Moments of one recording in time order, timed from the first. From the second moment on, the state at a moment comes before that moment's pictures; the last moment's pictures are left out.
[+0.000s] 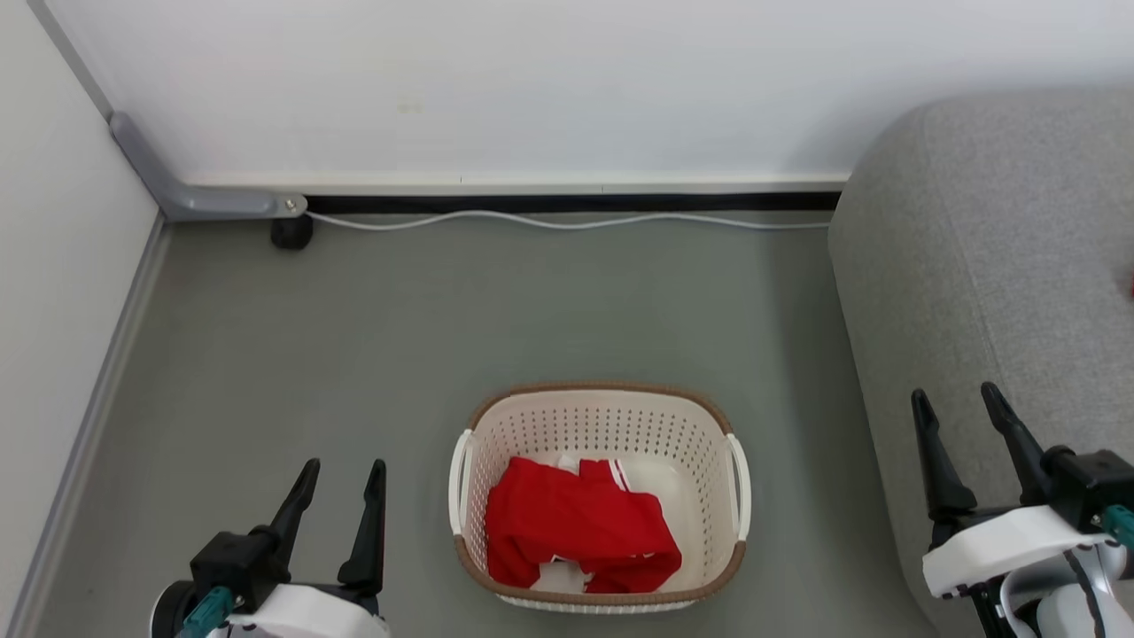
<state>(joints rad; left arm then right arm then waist) -0.02 0.05 -0.05 0.32 -0.22 -0.13 -0.26 -0.14 -0.17 0.07 0.33 0.25 0.13 -0.25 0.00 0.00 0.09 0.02</state>
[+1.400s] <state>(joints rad) -0.85 0.03 -0.50 1.05 -0.36 -0.13 -0.20 -0.57 -0.09 0.16 0.17 0.11 0.13 -0.25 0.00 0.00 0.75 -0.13</state>
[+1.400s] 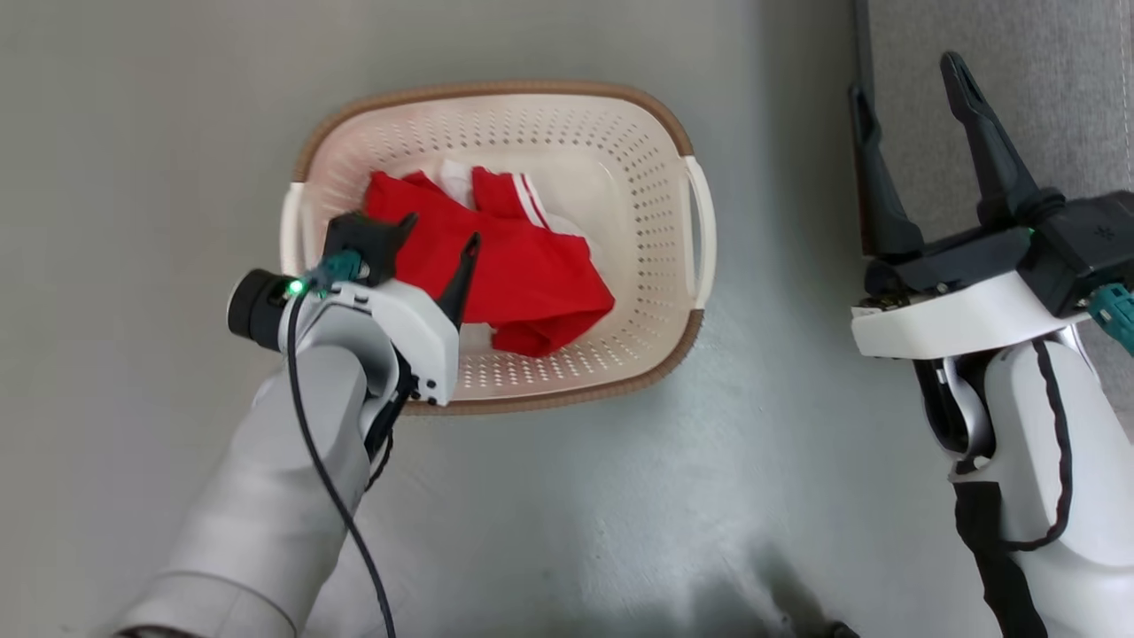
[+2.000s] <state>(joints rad) -1.04 0.04 -0.72 1.20 -0.44 -0.13 0.09 -0.61 -0.06 0.25 0.14 0.14 0.13 -0.25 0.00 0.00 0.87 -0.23</state>
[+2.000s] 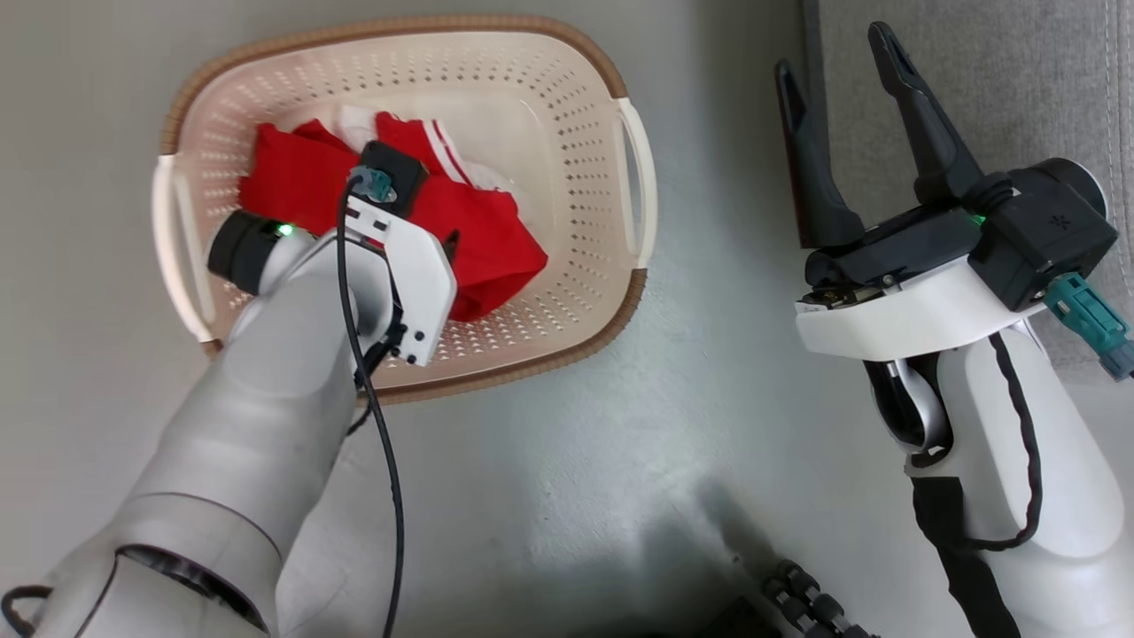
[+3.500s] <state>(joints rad) -0.89 0.05 -0.83 1.23 -0.57 -0.13 -0.17 -0.53 -0.05 0.20 0.22 0.17 0.13 -0.25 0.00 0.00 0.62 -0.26</state>
